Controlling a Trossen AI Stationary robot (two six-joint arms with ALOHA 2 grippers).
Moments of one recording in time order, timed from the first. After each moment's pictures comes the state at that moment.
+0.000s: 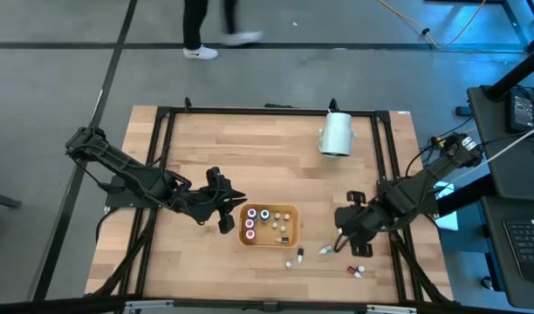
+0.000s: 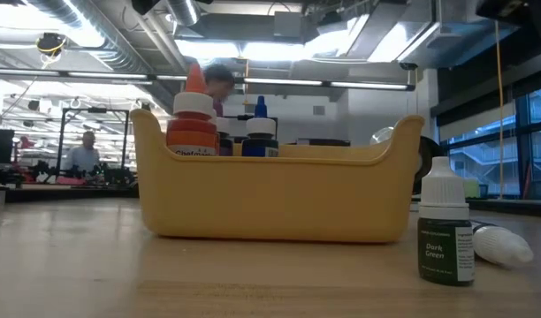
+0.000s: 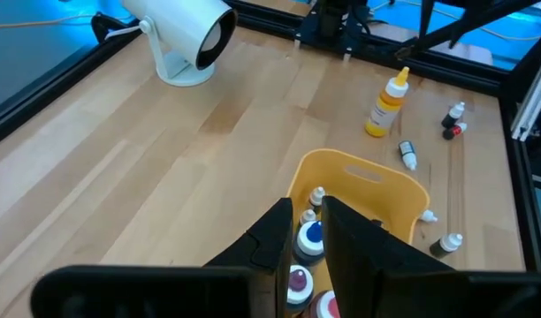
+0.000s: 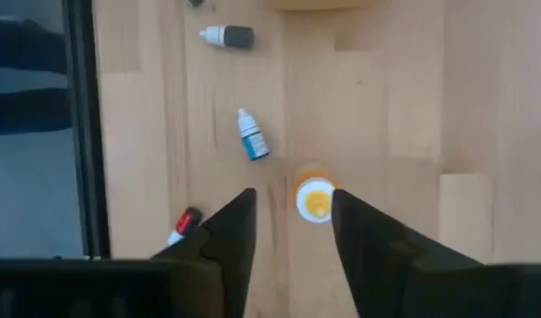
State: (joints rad) left arm -0.45 1.29 1.09 -0.47 -0.63 -0.59; right arm 0.63 1.34 1.21 -1.12 0.08 0.67
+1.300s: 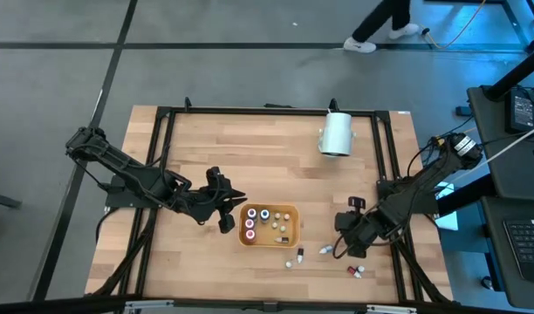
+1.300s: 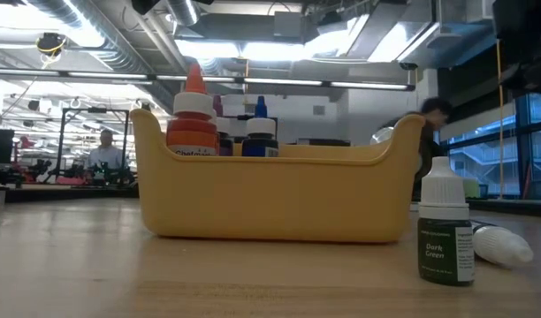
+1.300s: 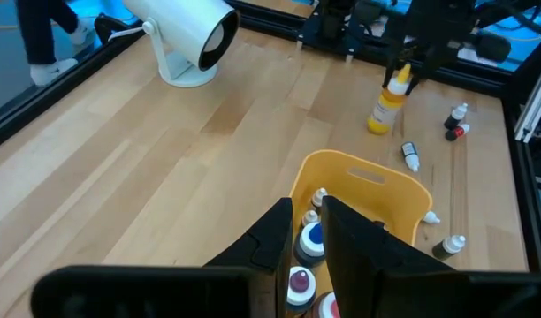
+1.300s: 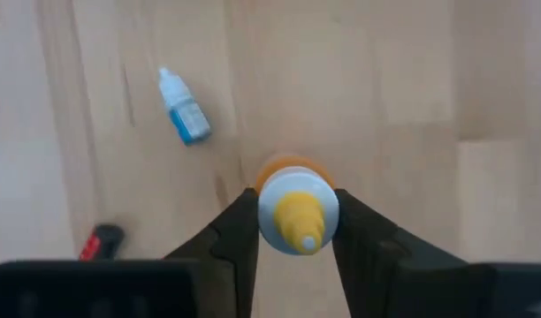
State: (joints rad) left arm -0.45 1.29 1.09 -0.47 -0.64 -0.59; right arm 0.70 1.34 0.88 -0.88 0.18 0.79
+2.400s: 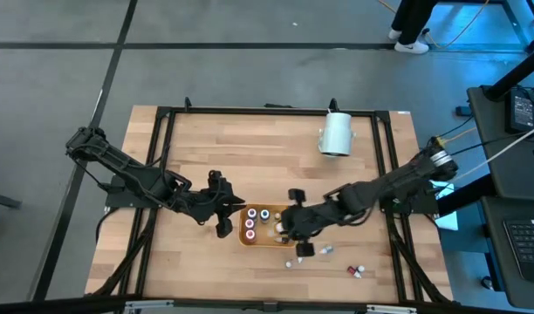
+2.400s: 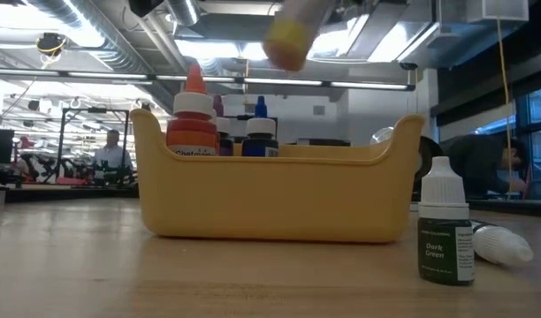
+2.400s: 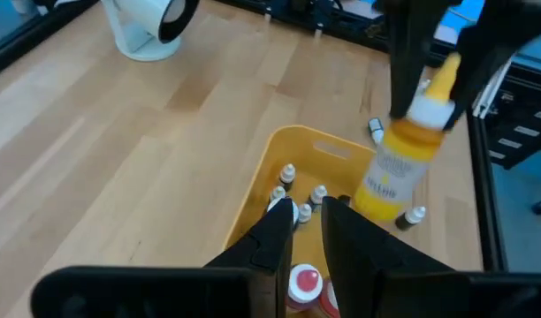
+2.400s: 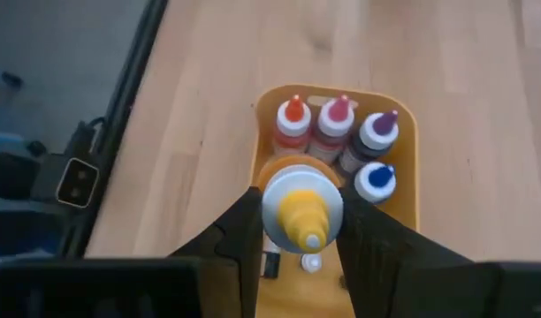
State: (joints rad) left arm -0.45 1.29 1.09 -0.48 -0.52 -0.61; right arm 0.43 1.68 1.47 -0.63 0.18 0.23
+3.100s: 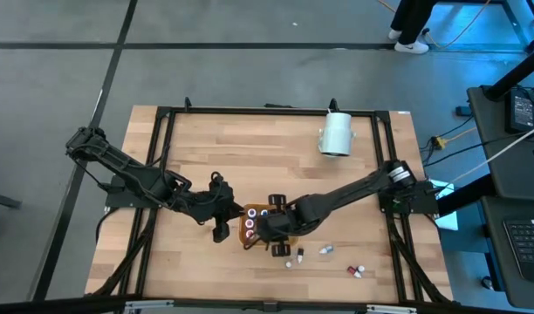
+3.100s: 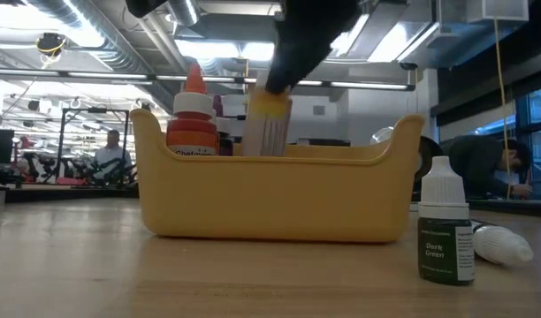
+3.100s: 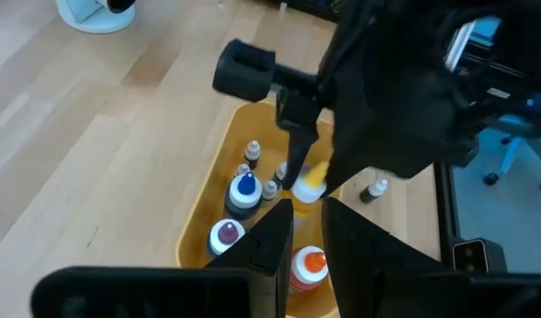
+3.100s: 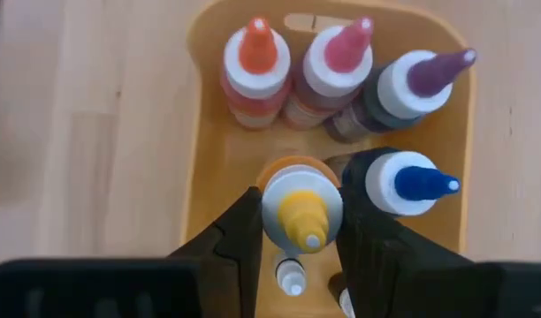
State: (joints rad) left arm -0.45 1.29 1.09 -0.48 -0.40 -0.62; right arm 0.36 2.04 1.73 -0.83 0.16 0.23
